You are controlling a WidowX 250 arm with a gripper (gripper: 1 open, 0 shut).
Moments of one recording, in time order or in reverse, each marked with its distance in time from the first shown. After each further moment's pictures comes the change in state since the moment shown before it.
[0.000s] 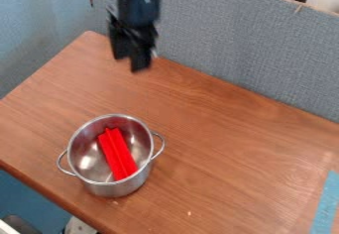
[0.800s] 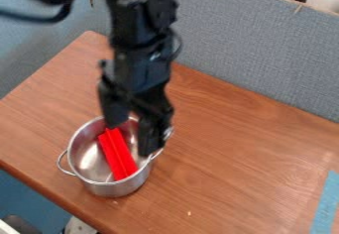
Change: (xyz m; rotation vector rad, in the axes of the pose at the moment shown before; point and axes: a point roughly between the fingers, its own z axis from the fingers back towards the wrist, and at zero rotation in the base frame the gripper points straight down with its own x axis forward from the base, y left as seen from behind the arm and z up) arm -0.092 -0.130 -0.007 -0.005 0.012 -0.019
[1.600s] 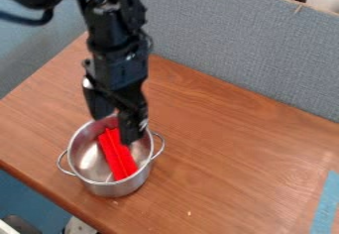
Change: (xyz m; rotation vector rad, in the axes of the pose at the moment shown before) arm 0.019 0.040 -0.015 -0.003 -0.006 0.017
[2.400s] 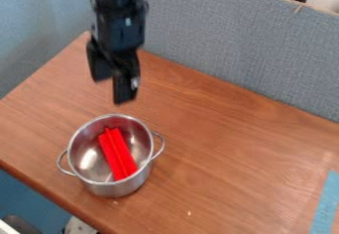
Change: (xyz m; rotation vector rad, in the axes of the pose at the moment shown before) arm 0.034 0.048 -0.014 0.020 0.057 -0.130
